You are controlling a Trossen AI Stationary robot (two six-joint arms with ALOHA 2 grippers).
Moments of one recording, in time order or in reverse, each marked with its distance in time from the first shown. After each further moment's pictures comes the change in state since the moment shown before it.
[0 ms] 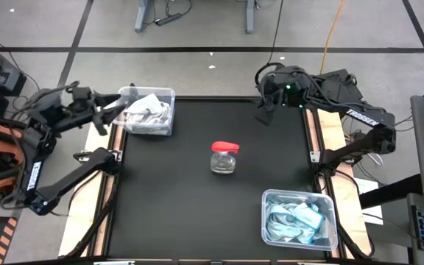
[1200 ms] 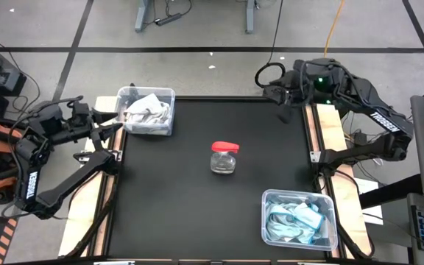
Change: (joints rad) left arm 0.000 -0.112 -0.011 -0.287 0.002 0.056; right arm -0.074 -0.158 0.000 -0.018 -0.179 -0.038
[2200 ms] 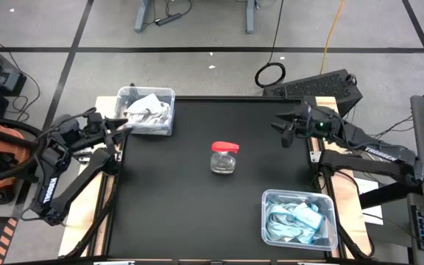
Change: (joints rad) left arm 0.000 -0.274 -0.416 0.242 -0.016 -0.120; right arm -0.035 -0.579 -1.021 0.579 -0.019 0.379
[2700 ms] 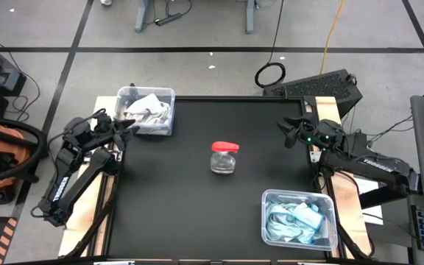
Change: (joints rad) left arm 0.000 -0.106 -0.238 0.180 -0.014 -0.143; right arm -0.004 -0.286 -0.296 0.135 0.161 0.208
